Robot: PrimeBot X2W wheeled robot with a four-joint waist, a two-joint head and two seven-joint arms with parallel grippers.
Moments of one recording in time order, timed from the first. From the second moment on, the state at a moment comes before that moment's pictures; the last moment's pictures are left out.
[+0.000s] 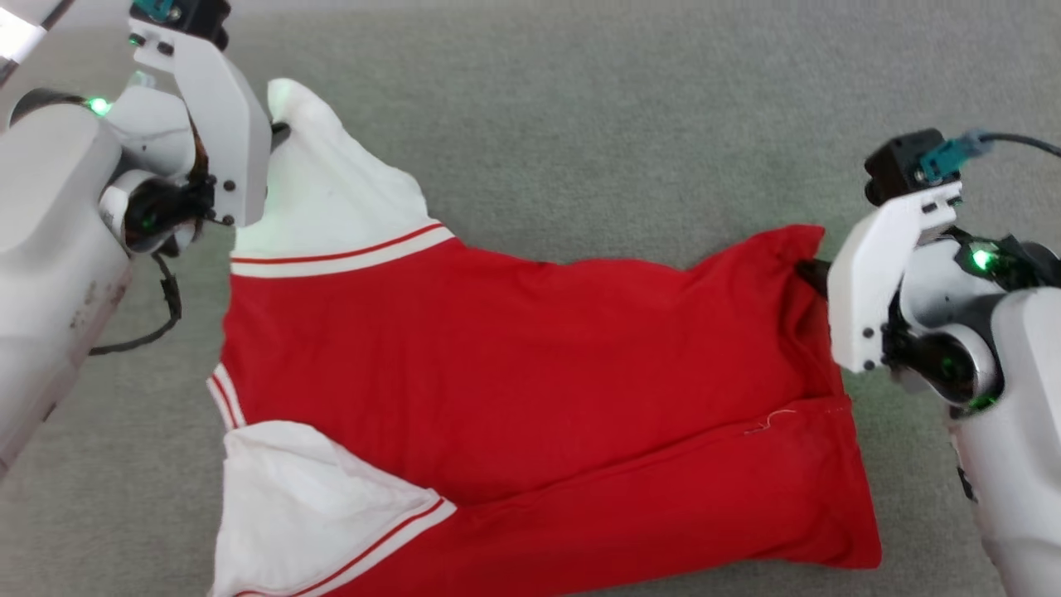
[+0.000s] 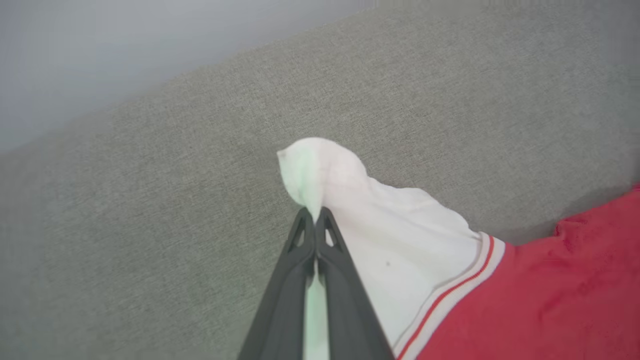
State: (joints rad) left arm -1.34 0.61 -1.16 0.81 -1.21 -0.13 0.46; right arm -0.68 -0.22 0.19 0.28 0.42 0.13 0.88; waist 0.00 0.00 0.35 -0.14
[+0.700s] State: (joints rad) left arm -1.14 0.90 -1.23 0.16 -1.25 0.08 0.54; right arm -0.32 -0.43 0.16 -0.08 0.54 0.13 1.02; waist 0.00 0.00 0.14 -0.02
